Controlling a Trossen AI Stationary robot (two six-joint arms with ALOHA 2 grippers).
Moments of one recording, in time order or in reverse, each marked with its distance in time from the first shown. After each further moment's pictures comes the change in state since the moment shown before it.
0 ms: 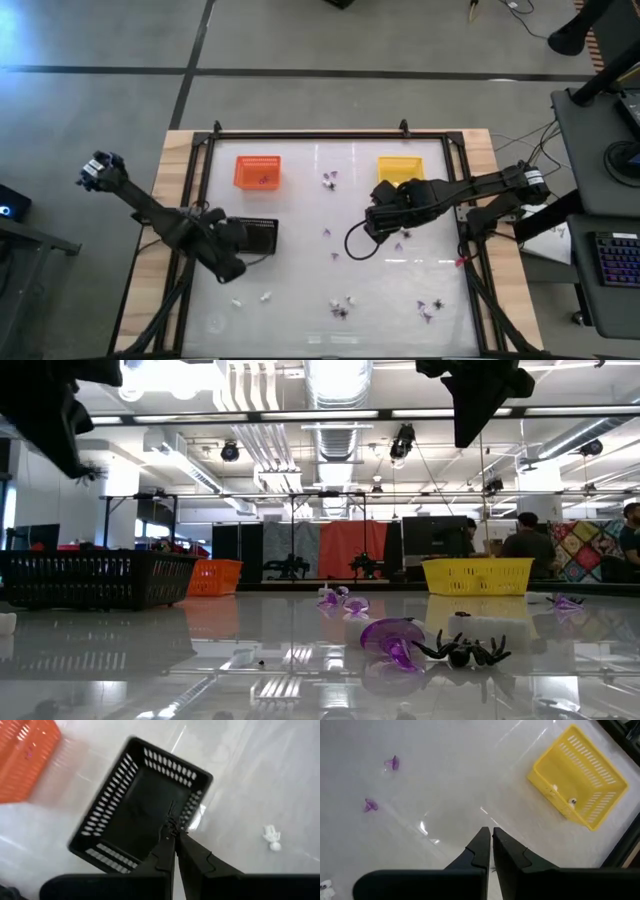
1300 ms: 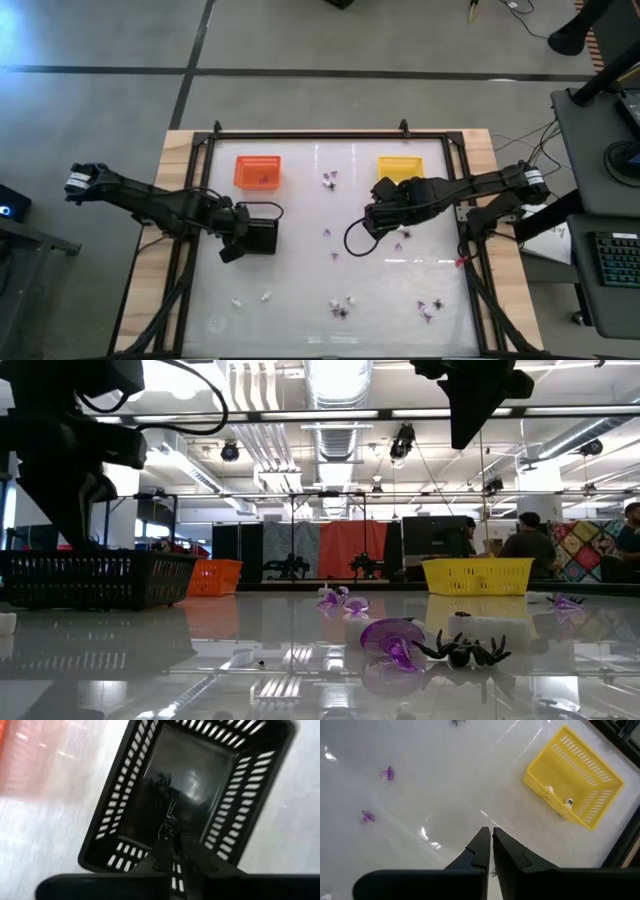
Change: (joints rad) left arm 0.386 -0.114 -0.273 0.183 0.292 0.458; right arm -0.018 0.000 0.000 0.000 0.020 0.041
